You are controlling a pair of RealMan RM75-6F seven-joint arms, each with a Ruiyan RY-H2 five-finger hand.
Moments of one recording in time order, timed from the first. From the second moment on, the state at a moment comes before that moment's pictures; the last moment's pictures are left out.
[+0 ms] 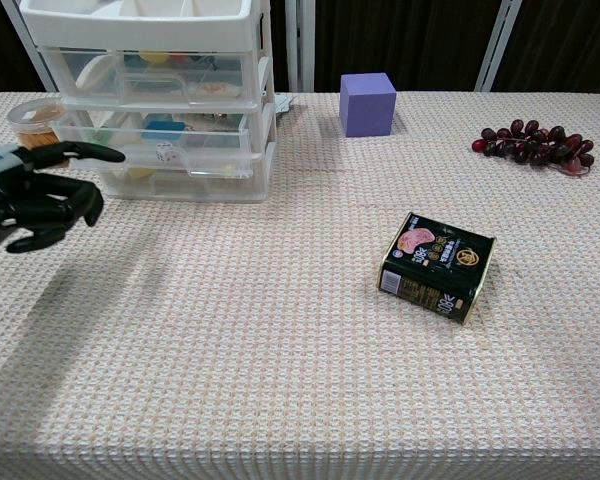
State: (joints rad) left arm -0.29 -1.62 -0.19 -1.65 1.29 1.17 -0.40; right arm 0.10 -0.99 0.09 -1.74 -1.61 1.56 0.20
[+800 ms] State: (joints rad) left arm -0.47 -1.49 -0.20 -1.57 1.34 1.07 0.01; right arm 0.10 -0.99 0.09 -1.71 -1.59 1.56 0.22
